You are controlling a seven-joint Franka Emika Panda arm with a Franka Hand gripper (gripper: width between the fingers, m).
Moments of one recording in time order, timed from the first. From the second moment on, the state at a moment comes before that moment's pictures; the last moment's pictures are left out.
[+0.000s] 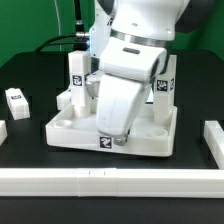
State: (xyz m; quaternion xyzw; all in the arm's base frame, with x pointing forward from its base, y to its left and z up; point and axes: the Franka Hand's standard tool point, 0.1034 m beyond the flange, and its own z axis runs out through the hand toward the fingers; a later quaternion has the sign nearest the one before) arm 0.603 -0.008 0.026 0.77 0.63 -0.04 0.10
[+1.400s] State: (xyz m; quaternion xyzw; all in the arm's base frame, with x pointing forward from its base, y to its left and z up) arm 0.664 0.046 0.038 0.74 0.66 -0.04 0.12
